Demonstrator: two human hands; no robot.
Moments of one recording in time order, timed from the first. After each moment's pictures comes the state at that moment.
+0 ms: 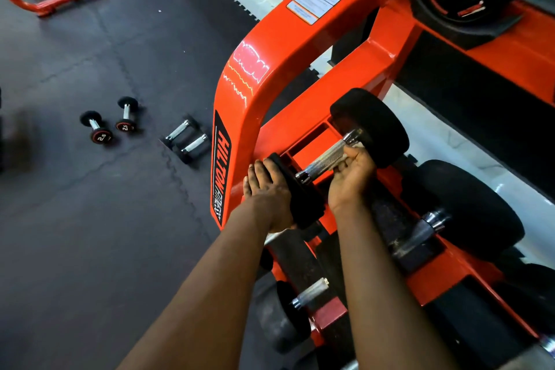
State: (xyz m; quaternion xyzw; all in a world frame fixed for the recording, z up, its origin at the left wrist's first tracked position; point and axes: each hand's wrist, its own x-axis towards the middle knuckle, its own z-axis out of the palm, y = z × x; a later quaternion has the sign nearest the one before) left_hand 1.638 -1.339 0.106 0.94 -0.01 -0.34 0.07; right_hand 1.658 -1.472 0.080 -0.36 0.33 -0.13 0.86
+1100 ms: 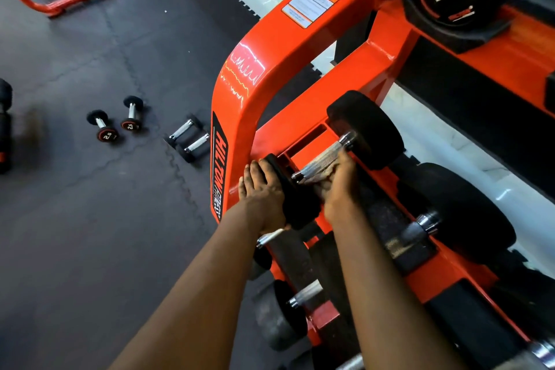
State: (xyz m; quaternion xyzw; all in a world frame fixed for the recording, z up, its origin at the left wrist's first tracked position) left_hand 1.635 -1.340 0.110 0.94 0.00 -0.33 0.08; right_hand 1.660 -1.475 0.064 -0.44 0.39 0.03 0.81
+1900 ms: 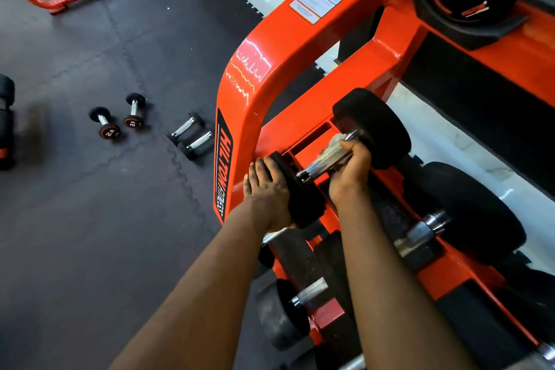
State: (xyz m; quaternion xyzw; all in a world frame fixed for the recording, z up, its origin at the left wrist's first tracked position) left_hand 1.634 -1.338 0.105 0.94 -0.01 -0.32 0.08; right_hand 1.673 -1.481 0.071 -0.38 0.33 -0.01 0.86
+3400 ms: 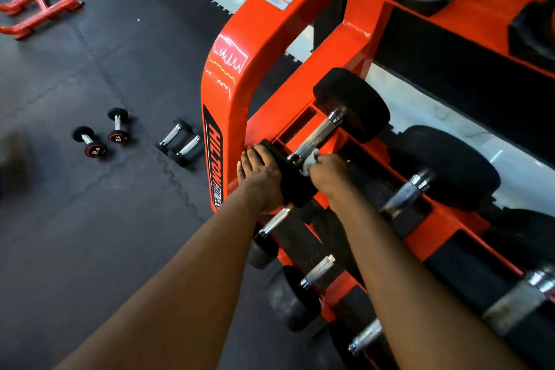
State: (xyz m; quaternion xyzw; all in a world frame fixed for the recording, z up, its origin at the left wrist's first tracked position) left_hand 1.637 -1.337 0.104 0.96 -0.02 -0.27 0.09; right_hand 1.630 -1.468 0.068 -0.82 0.29 0.11 0.48
